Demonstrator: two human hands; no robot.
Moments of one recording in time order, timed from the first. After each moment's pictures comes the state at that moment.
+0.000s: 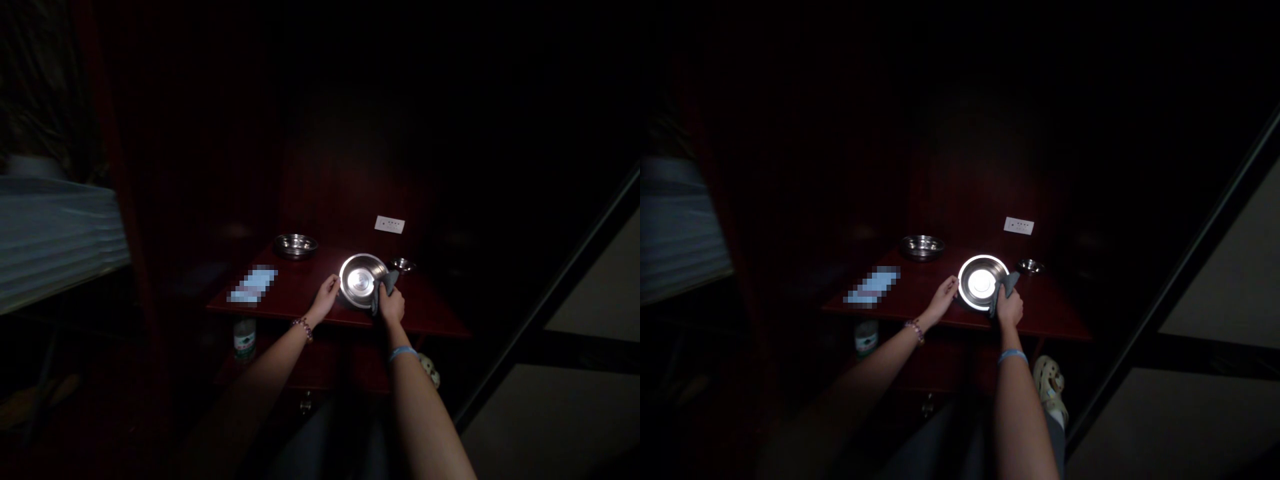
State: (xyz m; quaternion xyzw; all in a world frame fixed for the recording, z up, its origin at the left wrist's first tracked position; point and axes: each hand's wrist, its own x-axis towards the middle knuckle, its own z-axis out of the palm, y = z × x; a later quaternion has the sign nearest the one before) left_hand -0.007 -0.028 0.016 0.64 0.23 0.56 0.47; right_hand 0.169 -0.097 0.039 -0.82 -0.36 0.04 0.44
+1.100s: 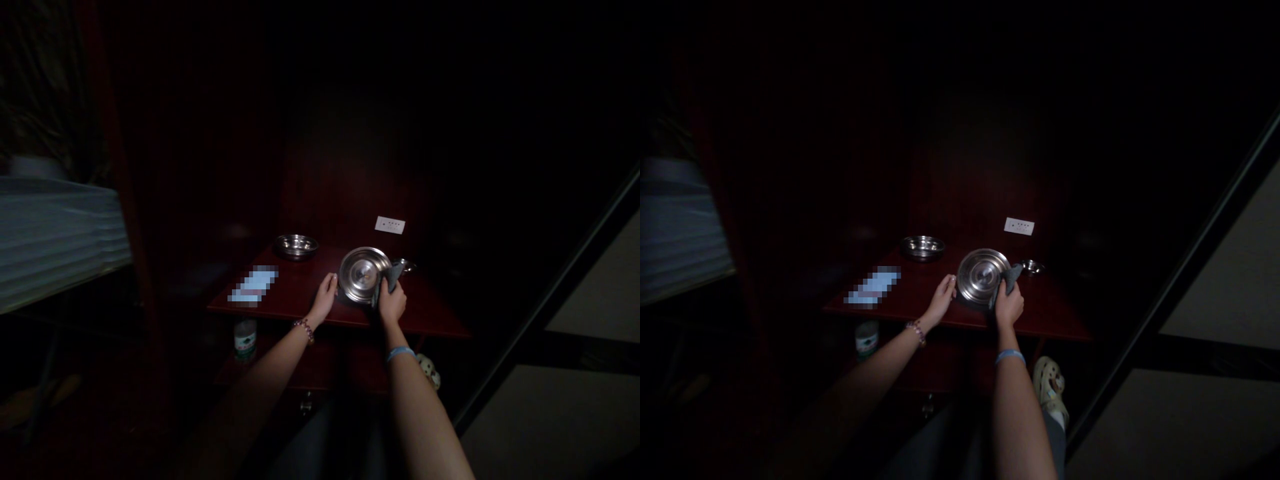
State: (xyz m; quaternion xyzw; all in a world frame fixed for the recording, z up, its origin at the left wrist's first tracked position) left_hand -0.005 -0.024 0.011 0.62 0.25 0.60 0.45; right_hand 0.157 -0.096 0.045 -0.78 -0.35 -0.05 0.51
